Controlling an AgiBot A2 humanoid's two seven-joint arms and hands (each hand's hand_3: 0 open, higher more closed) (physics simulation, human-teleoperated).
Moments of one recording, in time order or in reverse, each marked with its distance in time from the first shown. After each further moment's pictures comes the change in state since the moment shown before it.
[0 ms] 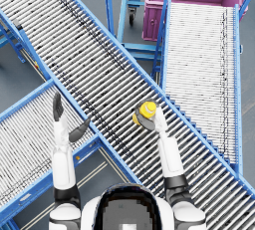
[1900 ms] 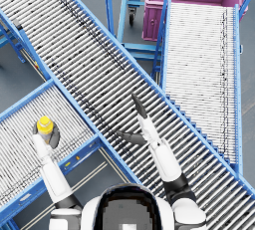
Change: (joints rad) left arm -0.256 0.139 -0.456 0.287 0.427 -0.059 0.004; right arm 0.072 0.001 0.191 0.316 0.000 -0.123 -0.001
